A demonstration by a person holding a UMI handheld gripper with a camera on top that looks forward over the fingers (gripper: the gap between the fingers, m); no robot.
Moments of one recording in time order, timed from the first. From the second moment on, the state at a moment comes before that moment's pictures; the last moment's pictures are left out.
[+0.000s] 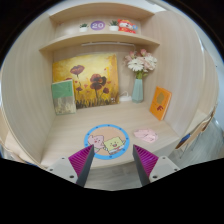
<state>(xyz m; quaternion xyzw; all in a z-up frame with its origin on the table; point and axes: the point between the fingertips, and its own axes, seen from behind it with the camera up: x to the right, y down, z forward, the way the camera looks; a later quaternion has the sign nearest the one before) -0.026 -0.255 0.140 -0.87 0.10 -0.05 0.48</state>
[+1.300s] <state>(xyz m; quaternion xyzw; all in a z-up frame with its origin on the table) 0.208 -0.081 -0.009 -0.91 0.05 0.01 0.41</state>
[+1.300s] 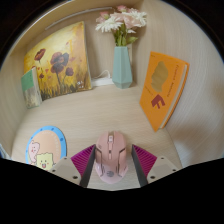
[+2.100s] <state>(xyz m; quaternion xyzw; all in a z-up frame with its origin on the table) 0.132 -0.023 0.205 -0.86 0.07 -0.02 0.50</state>
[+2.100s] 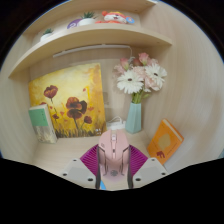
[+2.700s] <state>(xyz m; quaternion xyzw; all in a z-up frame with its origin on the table) -0.033 -0.082 0.028 -0.93 0.00 0.04 0.38</state>
